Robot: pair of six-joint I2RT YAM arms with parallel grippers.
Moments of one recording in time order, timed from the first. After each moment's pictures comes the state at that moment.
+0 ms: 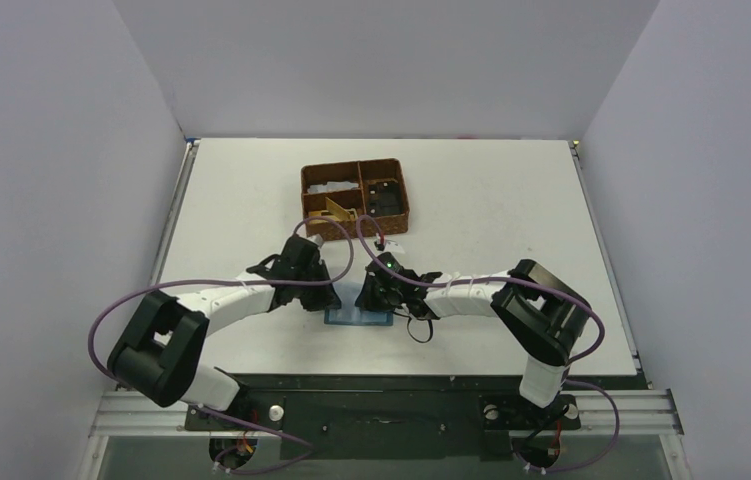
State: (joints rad) left arm -0.53 1.44 0.66 -0.20 0.21 -0.78; right arm 0.92 1.79 0.89 0.09 0.04 0.90
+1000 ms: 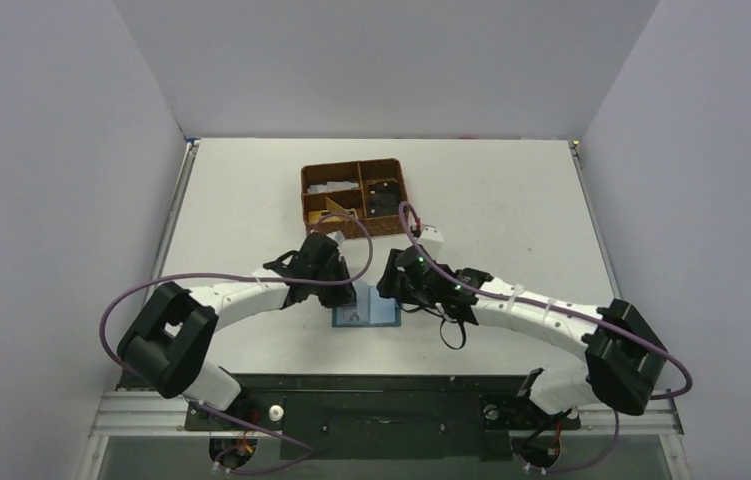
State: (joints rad) left arm -0.63 1.49 0.73 -0.17 0.21 -0.82; right arm 0.92 1.43 0.87 -0.26 0.23 0.90
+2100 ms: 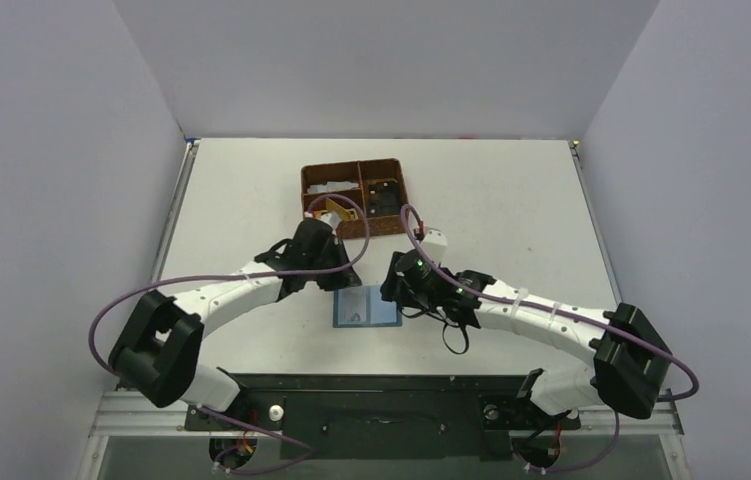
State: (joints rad) left arm -0.64 1.48 0.84 -0.19 0.17 -0.81; right arm 0.94 1.33 0.85 -0.37 0.32 0.95
